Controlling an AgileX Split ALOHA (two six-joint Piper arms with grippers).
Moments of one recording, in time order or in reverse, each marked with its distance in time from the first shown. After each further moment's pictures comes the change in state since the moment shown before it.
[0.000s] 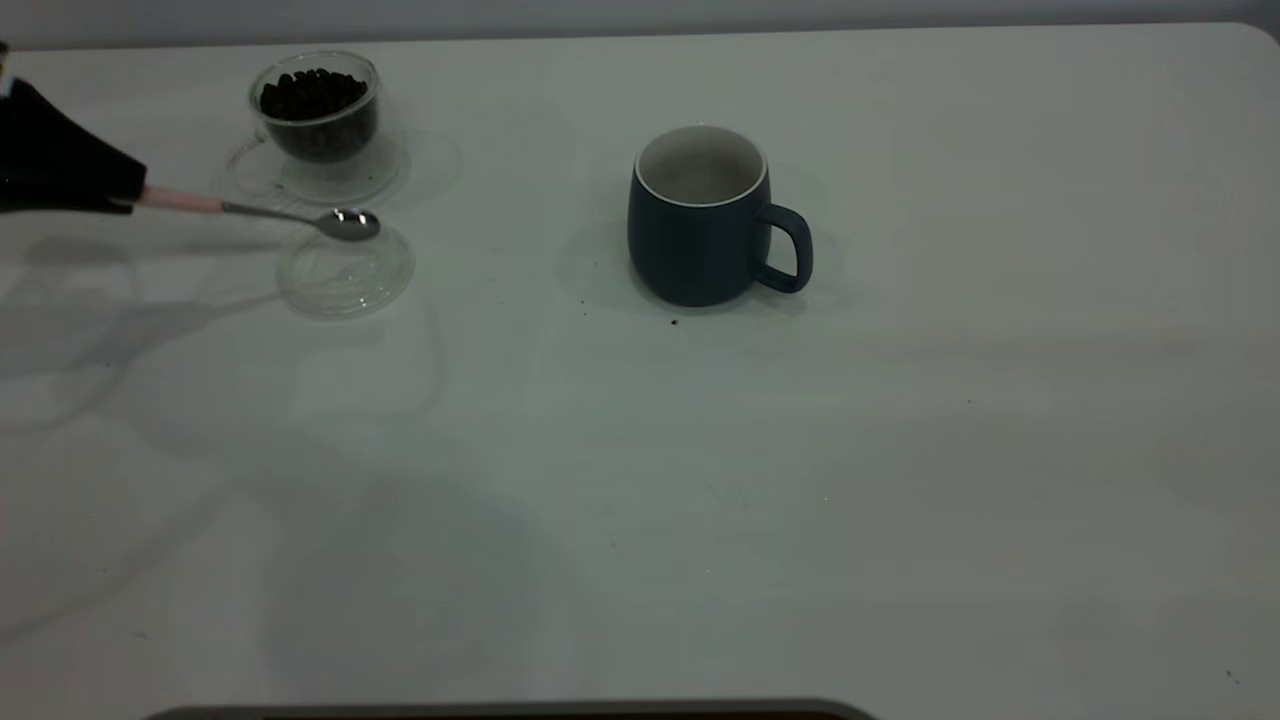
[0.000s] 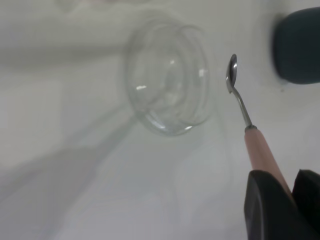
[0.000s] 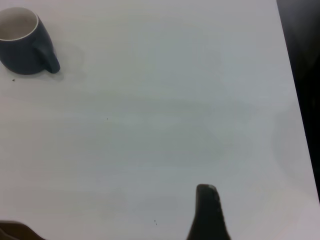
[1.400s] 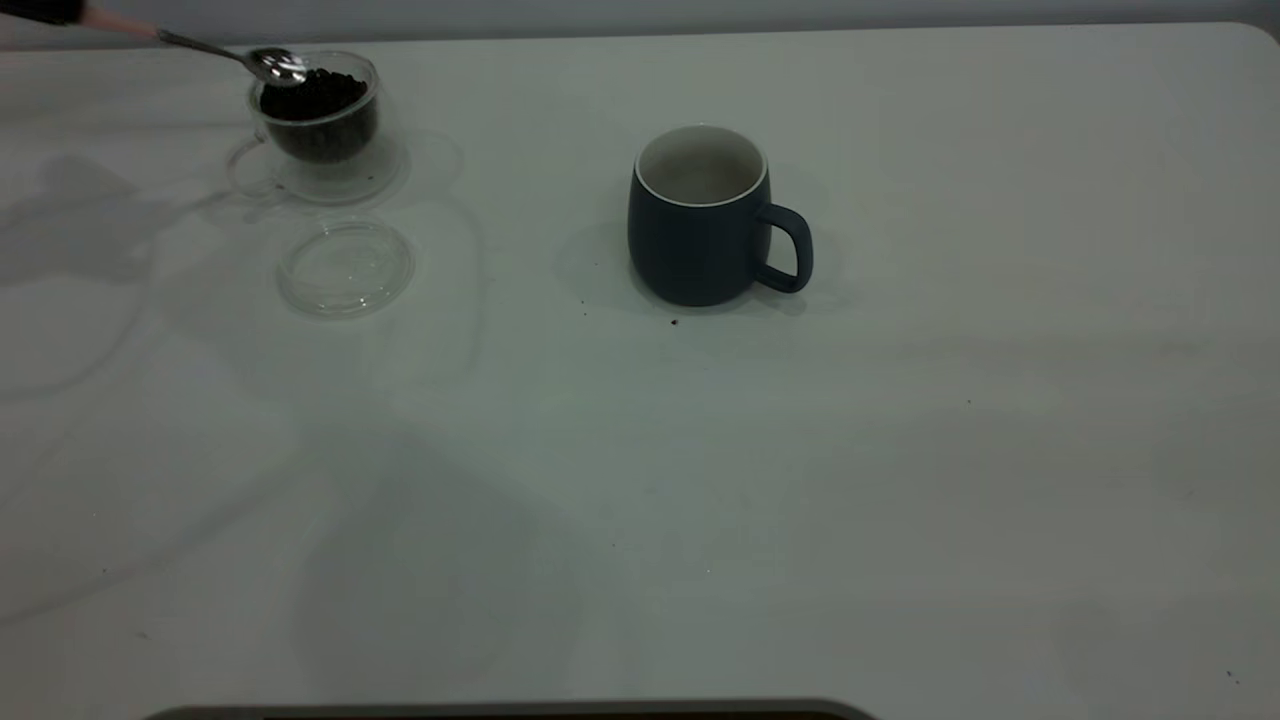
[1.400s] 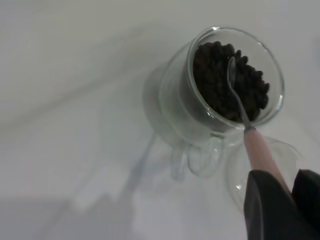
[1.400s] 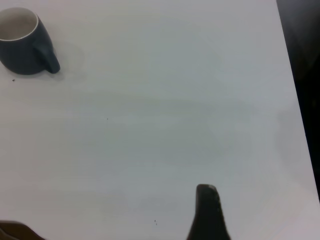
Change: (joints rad) left arm -0.055 -0.034 -0.310 0.112 -0.128 0.160; right arm 0.000 0.000 0.000 0.000 0.000 0.000
